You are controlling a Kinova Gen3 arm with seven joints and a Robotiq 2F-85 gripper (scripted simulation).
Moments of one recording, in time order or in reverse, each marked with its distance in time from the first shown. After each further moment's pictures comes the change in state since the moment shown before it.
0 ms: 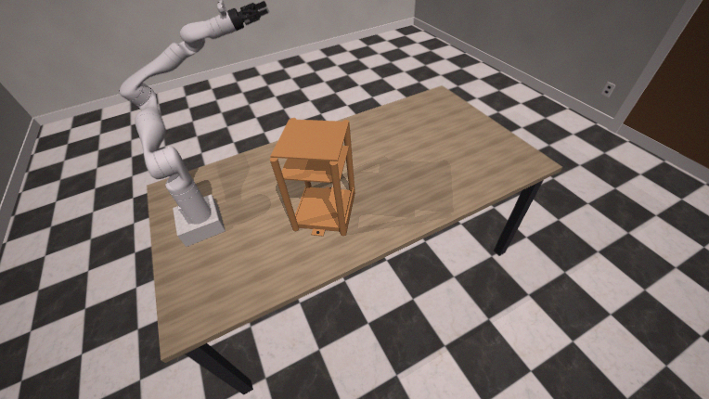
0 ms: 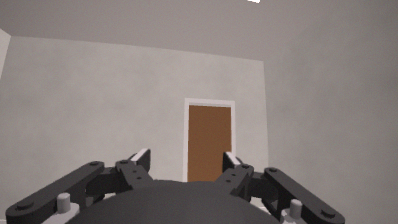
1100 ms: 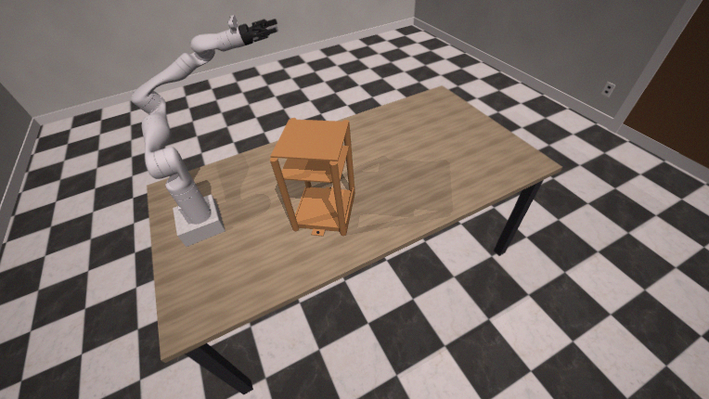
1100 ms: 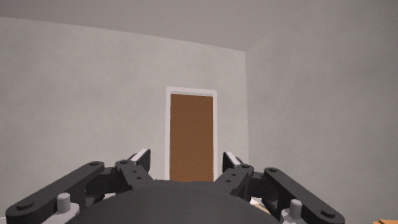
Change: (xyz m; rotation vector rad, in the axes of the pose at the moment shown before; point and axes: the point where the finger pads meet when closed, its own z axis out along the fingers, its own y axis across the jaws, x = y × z) arm -0.067 0.027 0.008 -0.111 -0.043 -0.004
